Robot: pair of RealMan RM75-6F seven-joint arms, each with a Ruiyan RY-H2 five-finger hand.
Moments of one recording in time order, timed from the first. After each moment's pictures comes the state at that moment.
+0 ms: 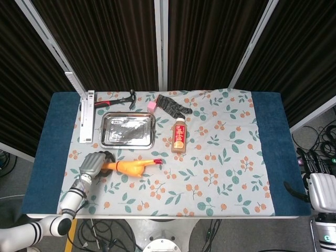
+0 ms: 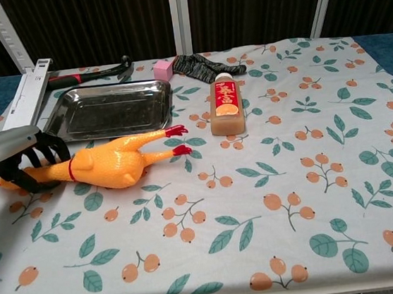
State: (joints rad) left arm -0.53 -1.60 -0.13 -1.33 1.12 0.89 0.16; right arm 0.05 -1.06 0.09 -1.70 -1.50 1.53 0.08
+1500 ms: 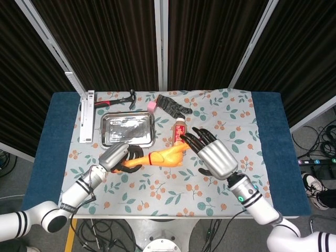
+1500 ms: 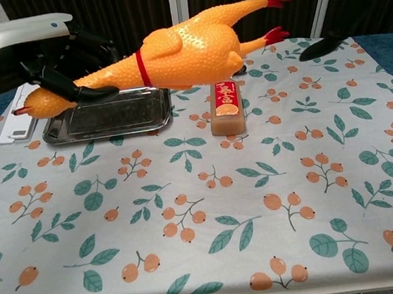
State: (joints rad) left arm -0.70 -1.33 -0.20 -1.75 1.33 0.87 -0.32; right arm 0.62 -1.20 0.28 -2.03 -1.31 0.99 -0.57
